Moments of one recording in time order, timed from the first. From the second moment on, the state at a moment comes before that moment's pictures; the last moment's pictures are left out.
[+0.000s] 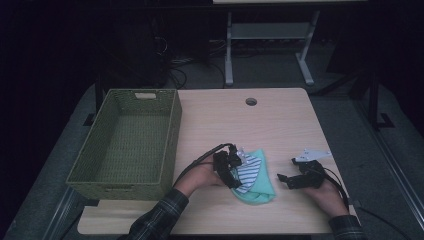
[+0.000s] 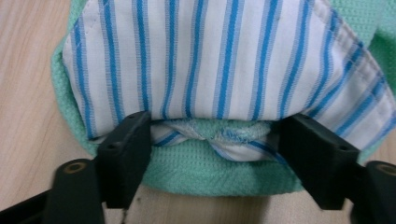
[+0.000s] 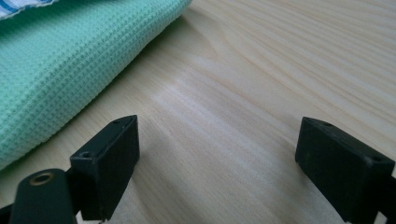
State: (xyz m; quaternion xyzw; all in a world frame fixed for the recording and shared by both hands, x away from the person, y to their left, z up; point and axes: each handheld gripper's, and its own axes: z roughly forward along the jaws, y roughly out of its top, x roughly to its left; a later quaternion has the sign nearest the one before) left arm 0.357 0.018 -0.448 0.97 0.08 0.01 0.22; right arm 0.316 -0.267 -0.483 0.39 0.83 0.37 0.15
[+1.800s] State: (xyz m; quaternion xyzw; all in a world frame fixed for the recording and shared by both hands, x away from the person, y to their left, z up) left arm 0.362 0.065 -0.362 0.94 0.16 -0.03 0.31; right arm 0.316 -0.268 -0.483 0.40 0.83 0.36 0.15
